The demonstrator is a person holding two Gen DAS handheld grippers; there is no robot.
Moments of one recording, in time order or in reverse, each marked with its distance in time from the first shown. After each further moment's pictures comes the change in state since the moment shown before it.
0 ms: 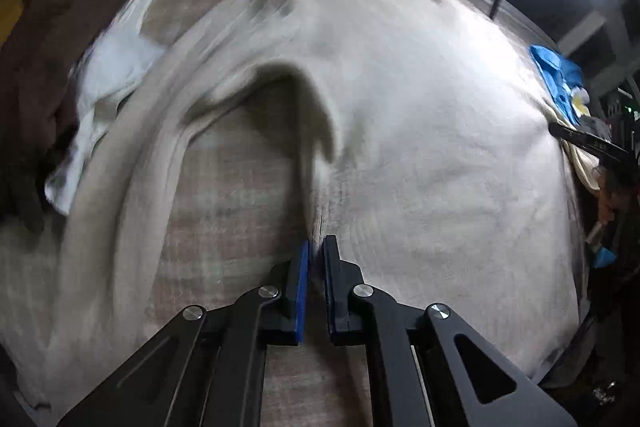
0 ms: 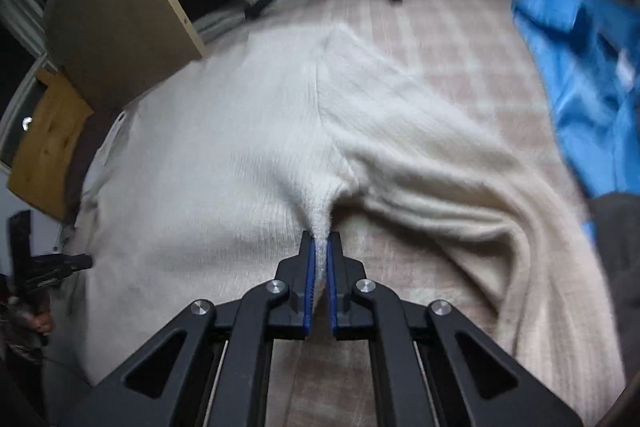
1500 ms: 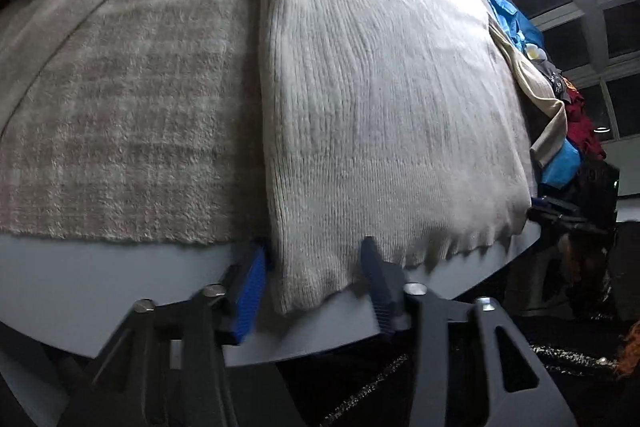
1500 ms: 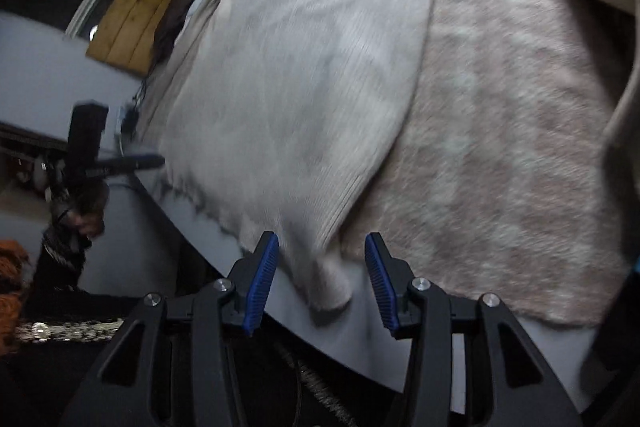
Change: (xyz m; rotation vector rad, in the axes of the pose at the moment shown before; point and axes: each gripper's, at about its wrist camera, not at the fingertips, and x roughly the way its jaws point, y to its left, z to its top) left arm -0.018 -0.043 -0.187 -0.082 0.146 -0.139; right arm -0.057 0.053 -0.227 -0.112 0.275 0.245
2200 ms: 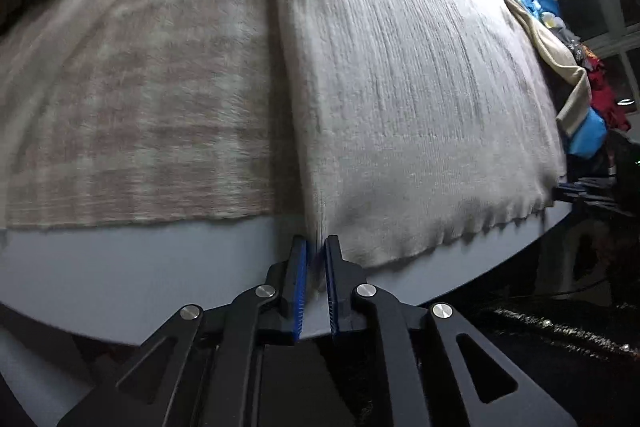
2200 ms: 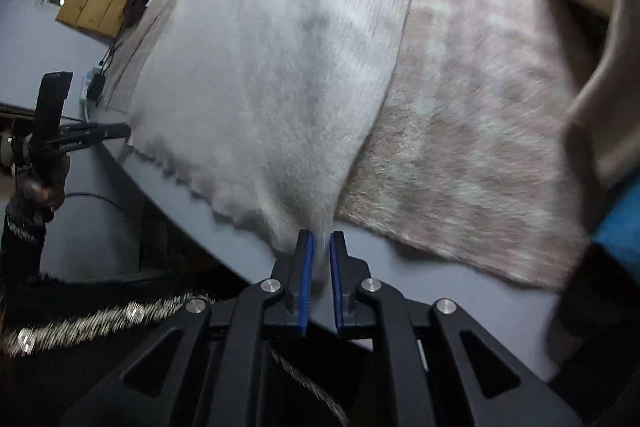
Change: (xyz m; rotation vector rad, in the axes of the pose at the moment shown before) left arm -0.022 0.000 -0.005 0.075 0.026 0.142; right arm -0.034 0.001 -0.007 -0.032 0.110 -0.167
